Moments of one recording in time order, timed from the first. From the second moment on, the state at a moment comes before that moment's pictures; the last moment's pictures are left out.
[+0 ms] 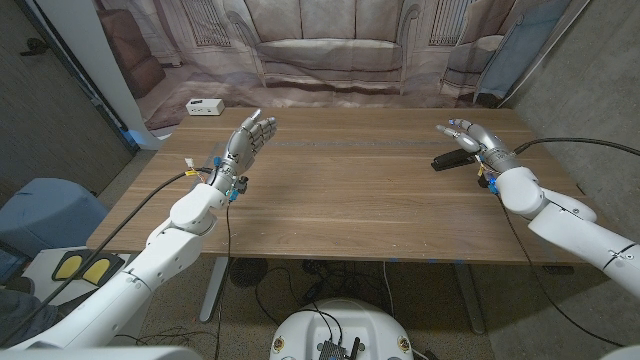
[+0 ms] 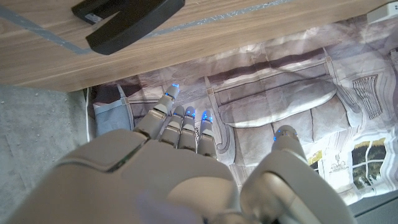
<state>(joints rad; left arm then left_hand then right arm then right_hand) 1.06 0.68 0.28 -1.67 -0.60 -0.34 0.00 0.10 -0.01 0.38 -0.13 0.18 0.25 0.10 0.19 0.17 0.26 0.08 0.21 0.19 0.19 0.07 0.19 0.17 0.08 0.06 0.20 0.17 -1.05 -0.96 -0.29 -1.78 0.03 -0.11 -0.34 0.18 0.05 0.22 -0.13 0.20 0.24 0.06 0.21 0.19 0.24 0.11 0.19 0.20 0.17 0.04 0.20 0.21 0.37 0.00 0.19 0.17</state>
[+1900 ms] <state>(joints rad) 0.99 0.64 0.31 -1.59 -0.63 -0.38 -0.08 0.11 0.00 0.38 -0.13 0.18 0.26 0.11 0.19 0.17 0.26 0.07 0.21 0.19 0.19 0.08 0.19 0.17 0.10 0.04 0.20 0.17 -1.05 -0.78 -0.27 -1.71 0.30 0.25 -0.19 0.19 0.04 0.22 -0.13 0.19 0.22 0.07 0.20 0.19 0.21 0.12 0.20 0.20 0.12 0.05 0.20 0.21 0.33 -0.02 0.18 0.17</state>
